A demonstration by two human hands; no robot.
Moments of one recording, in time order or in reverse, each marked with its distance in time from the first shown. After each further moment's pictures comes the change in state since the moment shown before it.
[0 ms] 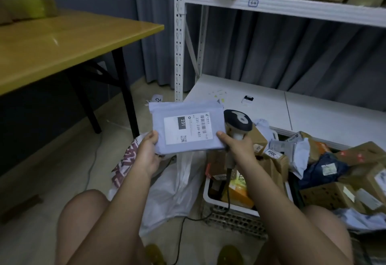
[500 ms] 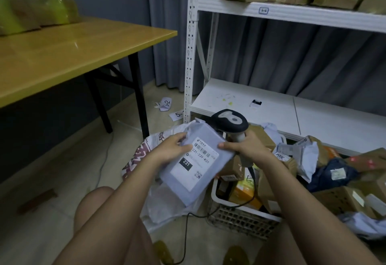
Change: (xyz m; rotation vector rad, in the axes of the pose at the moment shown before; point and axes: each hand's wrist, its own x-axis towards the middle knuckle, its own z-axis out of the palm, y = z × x) left_hand -0.009 0.018 -0.009 0.997 -0.404 0.150; right_hand -0.020 -0.036 -0.008 -0.296 -0.443 -0.071
